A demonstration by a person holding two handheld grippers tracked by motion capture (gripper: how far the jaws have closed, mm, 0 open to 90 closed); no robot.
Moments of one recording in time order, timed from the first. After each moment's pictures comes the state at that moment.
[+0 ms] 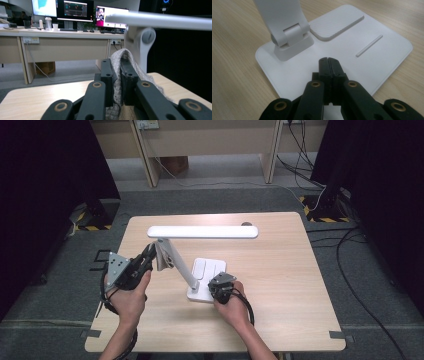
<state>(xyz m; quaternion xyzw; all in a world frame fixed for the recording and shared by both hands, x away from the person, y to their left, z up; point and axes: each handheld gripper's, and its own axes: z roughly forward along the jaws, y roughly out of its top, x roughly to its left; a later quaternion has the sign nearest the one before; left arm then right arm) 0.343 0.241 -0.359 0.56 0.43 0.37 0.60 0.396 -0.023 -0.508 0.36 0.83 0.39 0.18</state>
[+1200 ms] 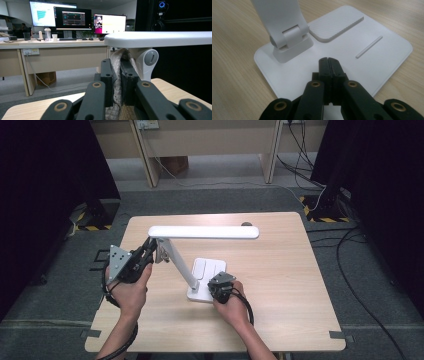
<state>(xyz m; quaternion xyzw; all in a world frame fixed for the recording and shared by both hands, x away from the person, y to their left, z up) 0.355 0.238 -0.351 0.56 0.40 0.39 0.60 0.397 -0.022 -0.508 0.36 0.83 0.39 0.19</state>
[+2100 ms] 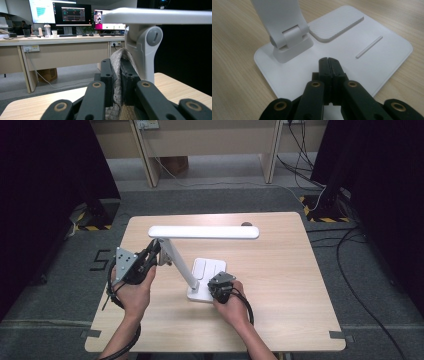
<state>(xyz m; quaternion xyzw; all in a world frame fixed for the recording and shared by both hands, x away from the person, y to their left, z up) 0.359 0.232 -0.366 0.58 0.41 0.39 0.59 0.397 -0.022 -0.508 0.36 0.83 0.39 0.18</state>
